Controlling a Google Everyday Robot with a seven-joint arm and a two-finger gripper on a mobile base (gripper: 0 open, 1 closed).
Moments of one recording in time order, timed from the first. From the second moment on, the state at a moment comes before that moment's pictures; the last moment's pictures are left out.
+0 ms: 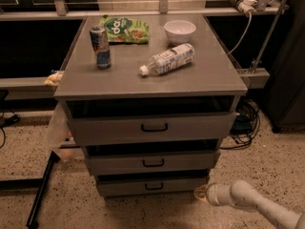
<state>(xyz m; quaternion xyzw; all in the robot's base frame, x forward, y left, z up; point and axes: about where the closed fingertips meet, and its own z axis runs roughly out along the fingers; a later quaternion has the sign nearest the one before) 0.553 -0.248 0.233 -0.59 0.73 0.09 0.34</state>
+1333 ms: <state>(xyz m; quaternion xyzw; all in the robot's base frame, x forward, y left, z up) 0.582 -0.221 0.206 -0.60 0.70 0.11 0.36</state>
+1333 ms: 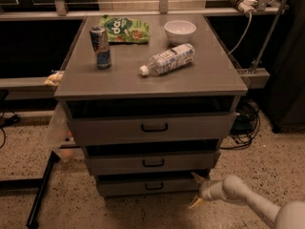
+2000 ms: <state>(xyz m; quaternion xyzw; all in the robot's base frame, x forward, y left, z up) 0.594 -0.202 0.197 -0.61 0.69 0.13 0.36</state>
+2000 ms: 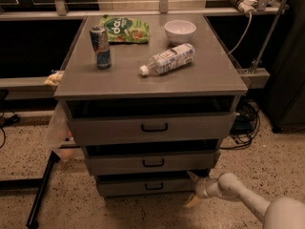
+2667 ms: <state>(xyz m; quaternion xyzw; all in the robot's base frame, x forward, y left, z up) 0.603 -0.194 0.187 -0.63 0.68 0.14 0.35</state>
